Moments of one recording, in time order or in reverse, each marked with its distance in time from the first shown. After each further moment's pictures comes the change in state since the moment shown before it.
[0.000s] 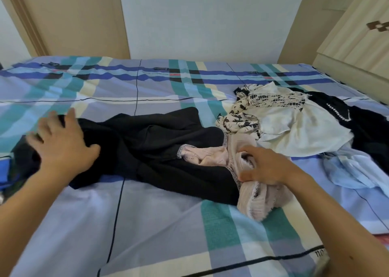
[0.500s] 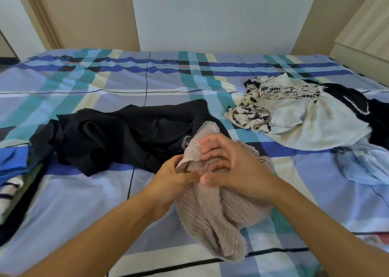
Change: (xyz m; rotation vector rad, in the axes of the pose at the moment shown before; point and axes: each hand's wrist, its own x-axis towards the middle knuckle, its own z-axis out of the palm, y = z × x) left_hand -0.133 0.111 0.031 -1.174 -0.866 -0.117; right_hand -0.042 -0.093 0.028 0.808 -0.039 -0.430
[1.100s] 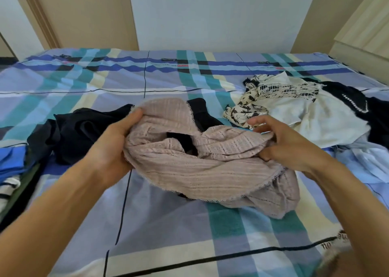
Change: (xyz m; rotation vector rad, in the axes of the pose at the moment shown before) left_hand -0.011 0.064 -0.063 -0.321 0.102 0.120; right_hand -0.010 0.008 -0.094 -0.219 0.184 0.211
